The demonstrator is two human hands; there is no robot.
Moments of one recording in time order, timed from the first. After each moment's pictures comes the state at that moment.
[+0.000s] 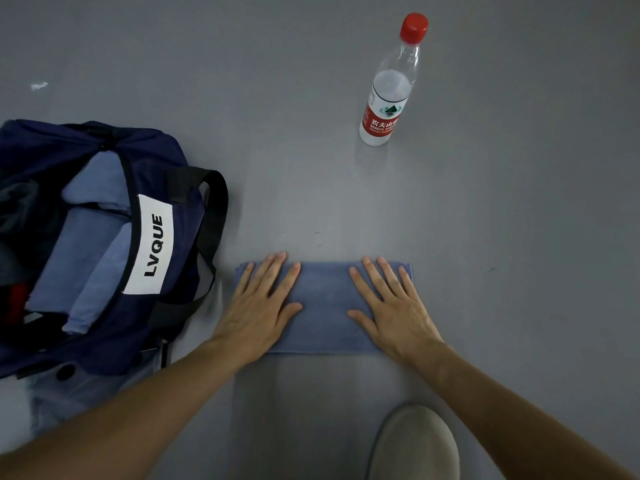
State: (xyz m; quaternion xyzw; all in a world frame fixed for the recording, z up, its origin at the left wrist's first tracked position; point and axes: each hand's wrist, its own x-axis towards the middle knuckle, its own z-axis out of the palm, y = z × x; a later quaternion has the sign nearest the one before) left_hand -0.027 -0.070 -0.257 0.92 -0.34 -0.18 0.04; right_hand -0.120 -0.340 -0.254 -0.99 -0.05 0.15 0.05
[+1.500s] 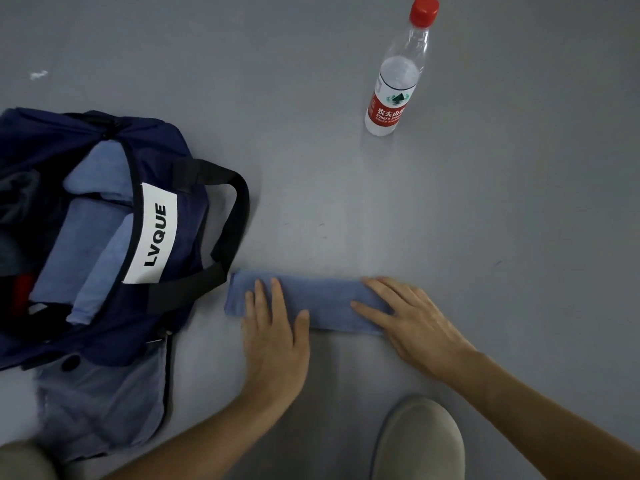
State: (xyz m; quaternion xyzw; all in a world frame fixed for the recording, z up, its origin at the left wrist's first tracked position) left_hand -0.107 -0.100 -0.225 0.94 -0.02 -0.22 0.27; right_hand -0.143 -0.355 -0.227 -0.97 -0.19 0.06 0.11
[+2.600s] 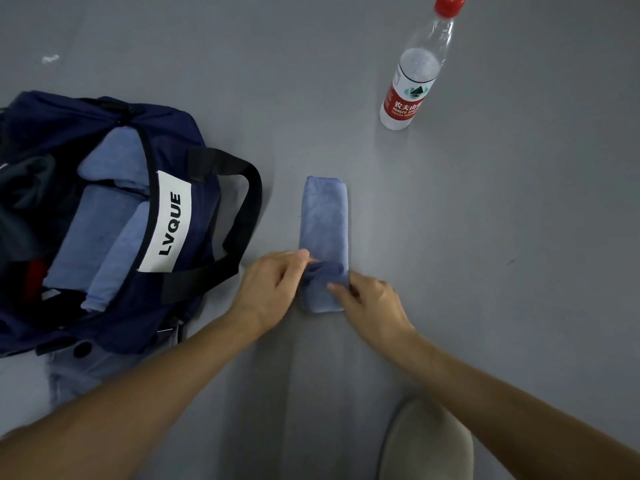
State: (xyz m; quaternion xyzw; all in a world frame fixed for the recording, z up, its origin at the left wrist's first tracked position) left_hand -0.020 -0.082 -0.217 0.88 -0.16 -0.17 0.42; right_hand -0.094 -0.265 -0.219 -0.91 0.15 0.15 0.34
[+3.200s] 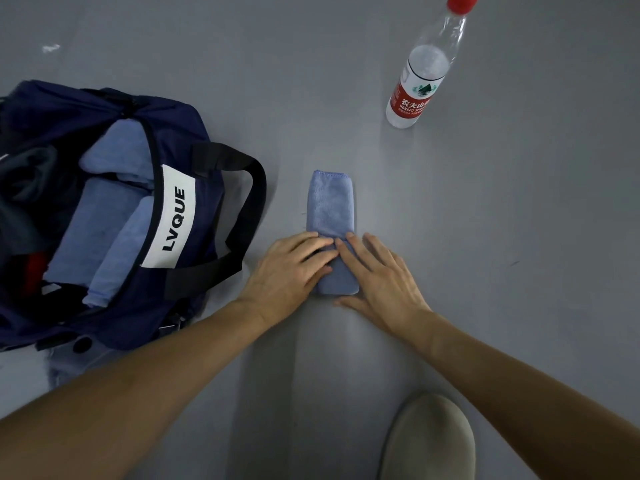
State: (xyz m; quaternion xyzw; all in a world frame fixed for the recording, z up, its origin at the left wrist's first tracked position) left_hand -0.005 -0.090 -0.250 0.87 -0.43 0.06 0.22; right_hand -0.080 -0.299 -0.248 -0.99 -0.09 0.07 0.10
